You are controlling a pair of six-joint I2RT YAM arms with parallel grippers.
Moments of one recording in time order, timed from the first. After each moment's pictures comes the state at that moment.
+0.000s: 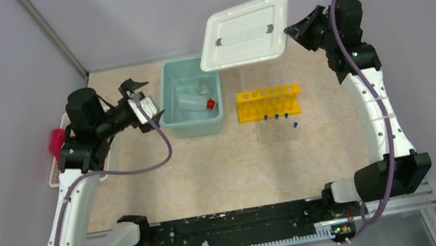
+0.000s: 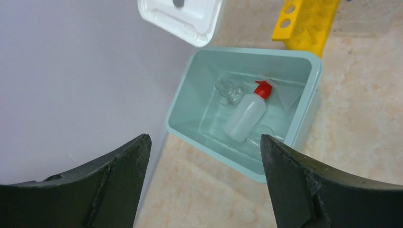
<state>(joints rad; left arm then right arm) -0.20 1.04 1.25 -0.52 0.66 0.88 0.01 1.36 1.57 -0.48 -0.20 0.77</state>
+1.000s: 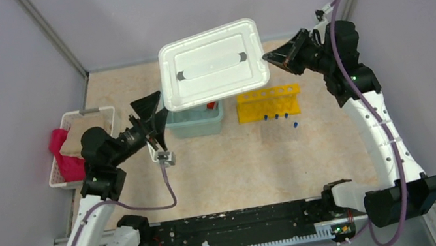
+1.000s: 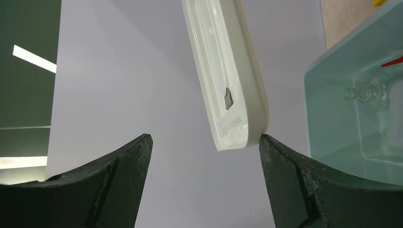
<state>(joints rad) -0.28 0.75 0.70 0.14 0.76 1.62 0.13 1.16 1.35 -0.43 -0.50 0.93</state>
